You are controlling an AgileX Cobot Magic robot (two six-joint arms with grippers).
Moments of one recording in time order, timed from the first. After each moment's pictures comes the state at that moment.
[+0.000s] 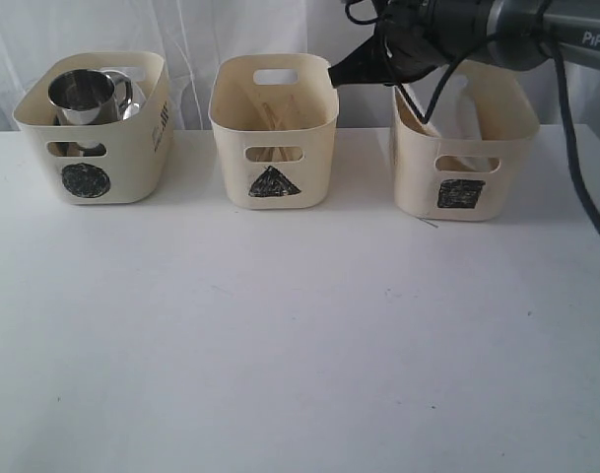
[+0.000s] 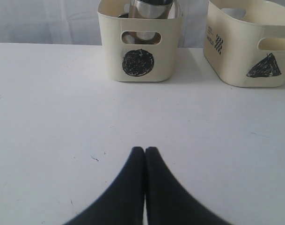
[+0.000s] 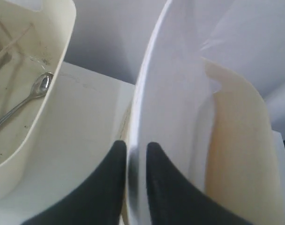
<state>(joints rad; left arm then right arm) -0.05 0.00 0.02 -0.26 0.25 0.18 0.31 2.01 -1.76 -0.84 0.62 0.68</state>
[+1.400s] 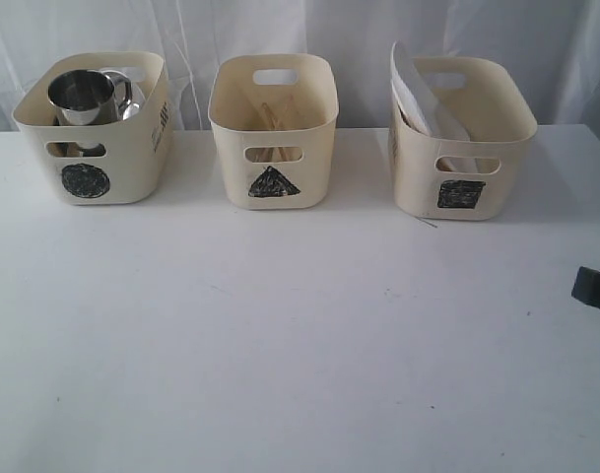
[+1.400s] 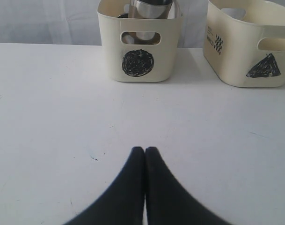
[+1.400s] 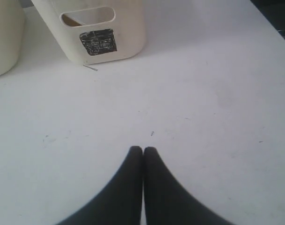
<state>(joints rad) -0.05 0.00 0.02 -0.26 0.25 0.18 0.31 0.75 -0.39 -0.90 0.53 1.31</state>
